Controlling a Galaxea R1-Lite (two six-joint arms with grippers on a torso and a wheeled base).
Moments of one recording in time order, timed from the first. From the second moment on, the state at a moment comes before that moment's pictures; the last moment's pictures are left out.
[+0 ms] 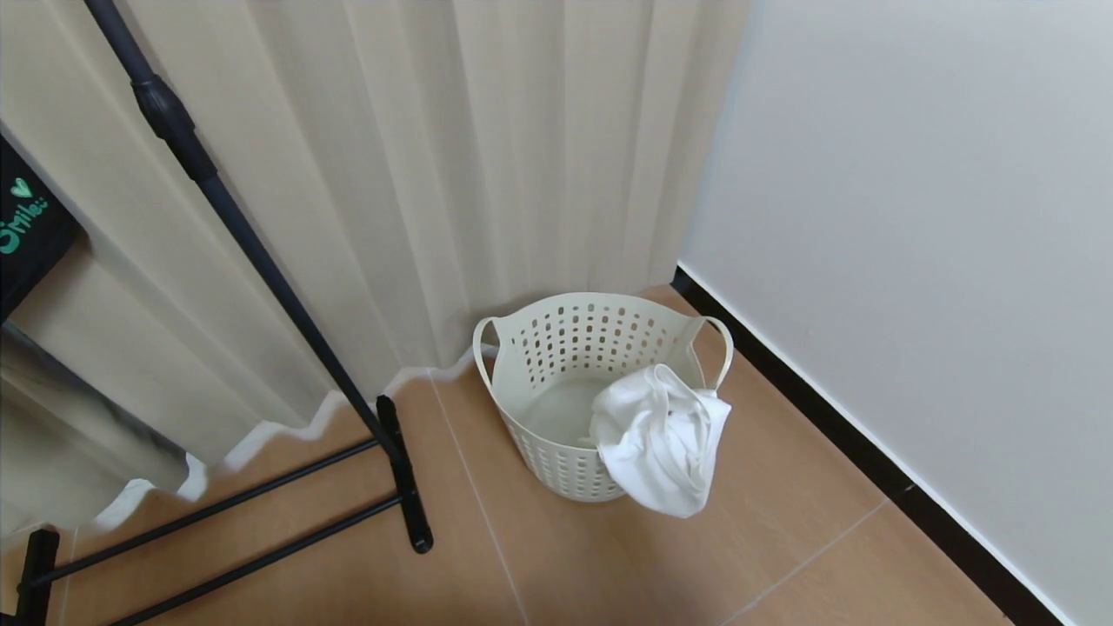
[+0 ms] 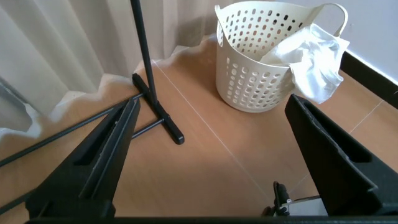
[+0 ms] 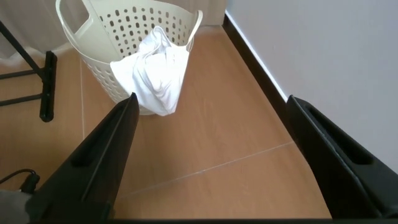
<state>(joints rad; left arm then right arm) -0.01 0.00 -0.03 0.07 -0.15 0.00 0.01 0.00 -0.04 0.09 0.10 -0.05</state>
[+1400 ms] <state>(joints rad) -0.01 0.00 -0.03 0.07 -0.15 0.00 0.02 0.09 -0.04 0.10 0.09 -0.05</state>
